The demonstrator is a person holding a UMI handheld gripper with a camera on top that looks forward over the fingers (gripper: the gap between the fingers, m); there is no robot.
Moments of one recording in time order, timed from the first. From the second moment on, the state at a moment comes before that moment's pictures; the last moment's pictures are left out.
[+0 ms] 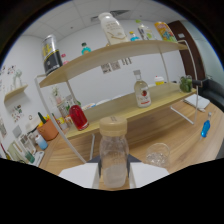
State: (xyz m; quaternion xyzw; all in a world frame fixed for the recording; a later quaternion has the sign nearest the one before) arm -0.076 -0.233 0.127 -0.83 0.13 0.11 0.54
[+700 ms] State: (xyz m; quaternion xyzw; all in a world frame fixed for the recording) arm -0.068 -0.213 0.144 -0.49 0.54 0.59 0.33
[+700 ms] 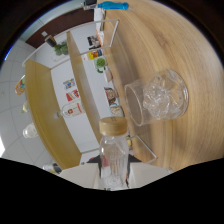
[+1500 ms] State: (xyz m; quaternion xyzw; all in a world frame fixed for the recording) arm -0.064 -0.211 0.204 -0.75 0.14 0.14 0.63
